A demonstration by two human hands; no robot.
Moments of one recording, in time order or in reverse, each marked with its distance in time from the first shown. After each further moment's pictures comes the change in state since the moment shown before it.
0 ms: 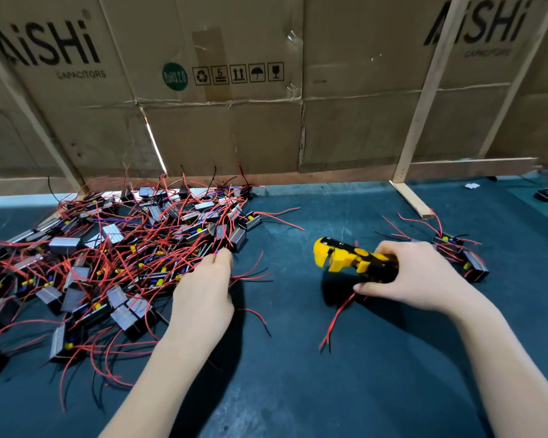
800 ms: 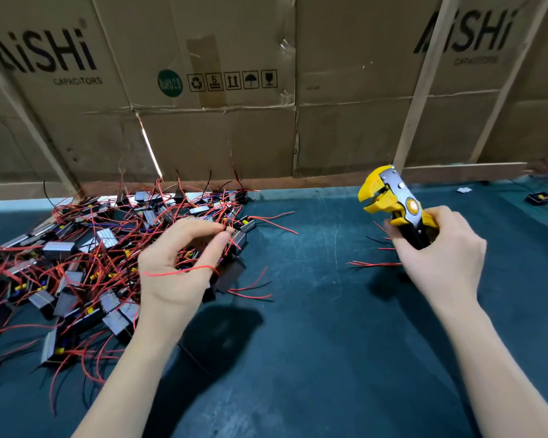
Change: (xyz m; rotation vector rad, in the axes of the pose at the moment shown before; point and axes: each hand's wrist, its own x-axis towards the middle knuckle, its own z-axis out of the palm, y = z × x) left_hand 0.003 -0.002 -0.025 -0.886 0.561 0.240; right_hand 0.006 0.007 0.000 0.199 0.825 0.183
